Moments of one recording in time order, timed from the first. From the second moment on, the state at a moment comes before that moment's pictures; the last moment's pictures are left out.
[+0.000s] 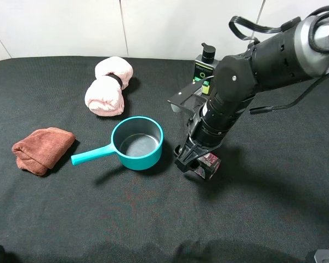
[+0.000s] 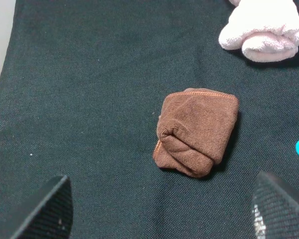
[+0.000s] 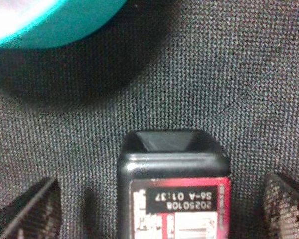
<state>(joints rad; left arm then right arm) -0.02 0.00 -0.49 0.07 1.06 0.02 0.73 1.85 -0.91 0.19 0.55 -0.27</state>
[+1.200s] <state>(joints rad) -0.02 0.00 -0.49 0.07 1.06 0.02 -0.05 1.04 -0.91 0.07 1.01 -0.27</state>
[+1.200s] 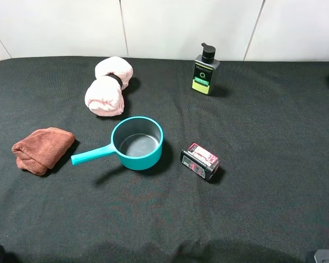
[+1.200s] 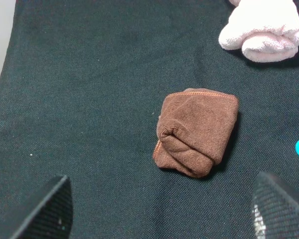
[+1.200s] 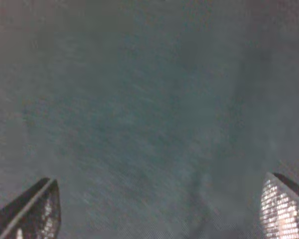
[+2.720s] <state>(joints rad) -0.02 0.00 -0.49 0.07 1.06 0.02 -0.18 0.15 -0.51 0.14 1.04 -0.18</state>
